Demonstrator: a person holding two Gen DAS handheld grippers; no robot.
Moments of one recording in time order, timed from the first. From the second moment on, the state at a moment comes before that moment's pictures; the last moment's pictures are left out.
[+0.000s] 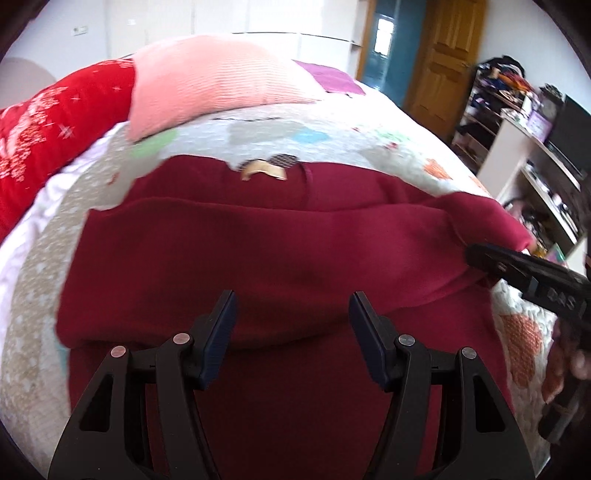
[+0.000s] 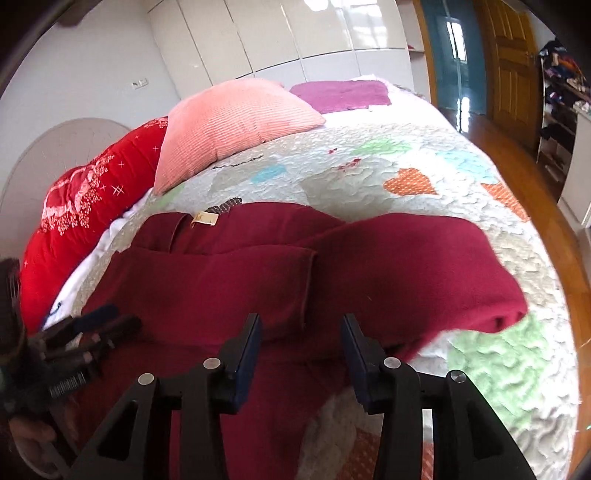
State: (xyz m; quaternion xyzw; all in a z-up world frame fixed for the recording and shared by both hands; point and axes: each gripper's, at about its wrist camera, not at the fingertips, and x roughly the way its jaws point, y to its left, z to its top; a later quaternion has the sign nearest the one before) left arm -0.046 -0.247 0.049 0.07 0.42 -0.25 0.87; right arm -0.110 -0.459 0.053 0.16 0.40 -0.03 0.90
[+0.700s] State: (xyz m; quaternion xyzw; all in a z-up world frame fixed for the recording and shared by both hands) left arm -0.028 -0.259 0.029 0.01 0.46 -0.31 0.83; right arm 0.021 -0.412 0.031 0.28 0.45 0.14 0.83
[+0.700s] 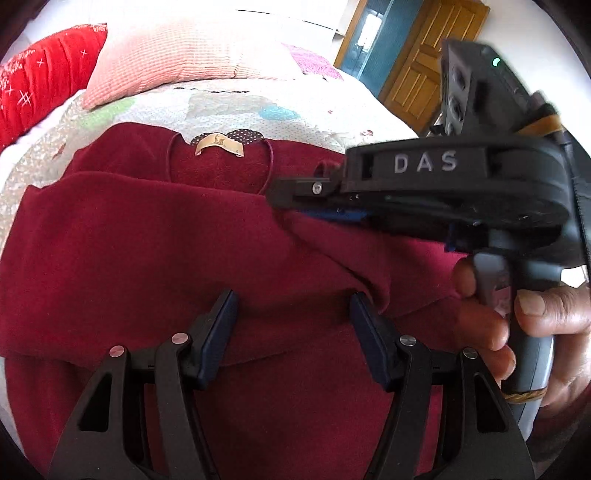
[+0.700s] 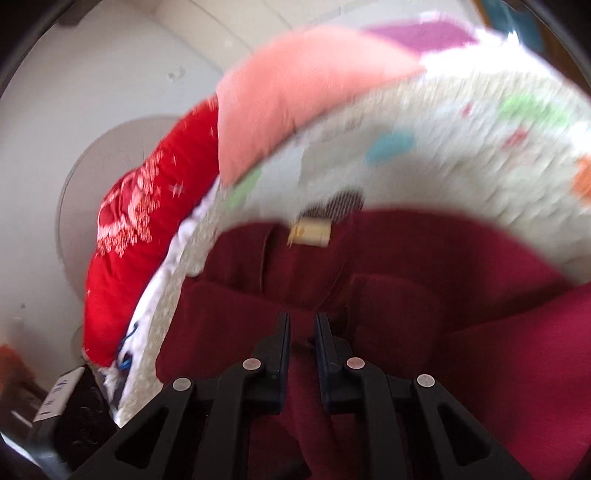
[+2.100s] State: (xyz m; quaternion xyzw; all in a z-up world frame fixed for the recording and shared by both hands) left arm -0.024 -0.235 0.028 -0.07 0.45 -0.33 0.82; right arm -0.139 -0.509 0.111 0.16 0.31 -0.01 0.94
